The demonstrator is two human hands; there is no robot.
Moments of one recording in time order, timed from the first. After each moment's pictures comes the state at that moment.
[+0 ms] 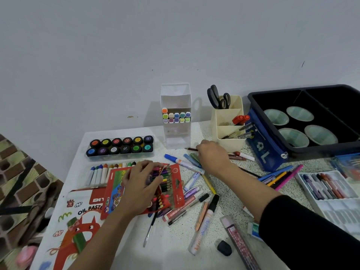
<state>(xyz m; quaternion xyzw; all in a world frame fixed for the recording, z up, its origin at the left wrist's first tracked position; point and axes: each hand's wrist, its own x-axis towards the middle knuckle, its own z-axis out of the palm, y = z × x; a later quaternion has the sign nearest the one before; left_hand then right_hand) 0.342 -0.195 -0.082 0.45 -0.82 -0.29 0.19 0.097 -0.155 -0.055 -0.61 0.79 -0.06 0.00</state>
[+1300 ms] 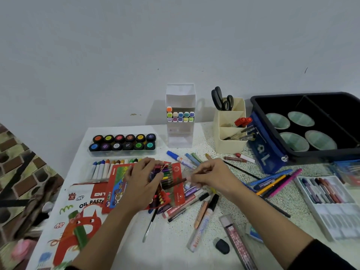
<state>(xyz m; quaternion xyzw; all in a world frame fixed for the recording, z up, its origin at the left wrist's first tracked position) 0.342 -0.190 -0.080 0.46 -0.81 -0.30 0.19 0.128 -0.091 -0.037 -0.41 0.65 -0.44 0.47</state>
